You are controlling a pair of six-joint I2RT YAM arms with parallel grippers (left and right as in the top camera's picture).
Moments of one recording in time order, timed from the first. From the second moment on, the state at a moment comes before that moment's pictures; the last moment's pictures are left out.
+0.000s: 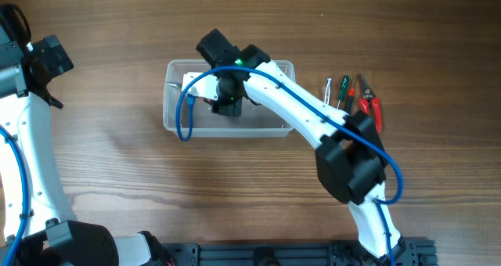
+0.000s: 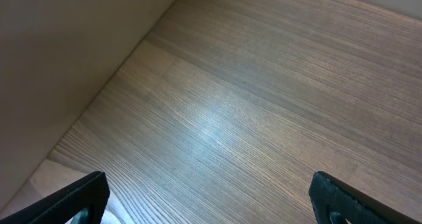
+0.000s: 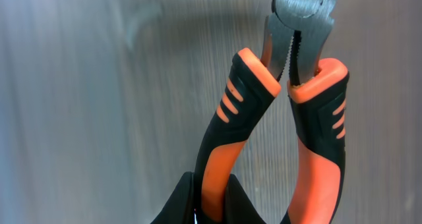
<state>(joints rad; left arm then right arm) 0.37 1.54 1.53 -0.81 -0.32 -0.05 0.72 2.23 1.91 -0.97 -0.15 -0.78</state>
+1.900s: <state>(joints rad) 0.37 1.54 1.53 -0.81 -0.33 -0.05 -0.13 2.00 1.42 -1.02 -0.21 0.03</state>
